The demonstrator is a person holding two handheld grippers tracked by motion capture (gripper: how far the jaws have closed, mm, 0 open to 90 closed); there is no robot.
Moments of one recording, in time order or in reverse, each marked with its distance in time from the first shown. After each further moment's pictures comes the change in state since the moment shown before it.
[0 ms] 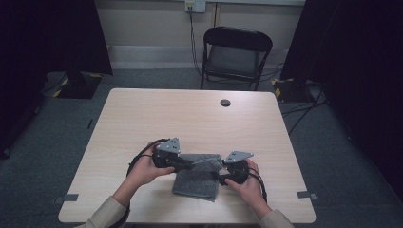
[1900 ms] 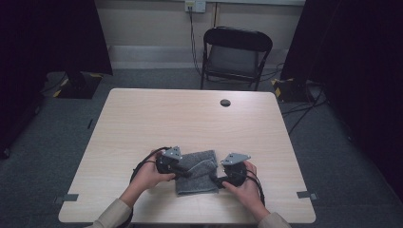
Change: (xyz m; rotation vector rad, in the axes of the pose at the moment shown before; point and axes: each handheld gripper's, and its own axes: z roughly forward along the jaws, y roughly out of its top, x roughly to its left) left arm 0.023 -0.037 0.033 0.124 0.021 -0.097; right arm 0.009 0.002 0.004 0.009 -0.027 -0.006
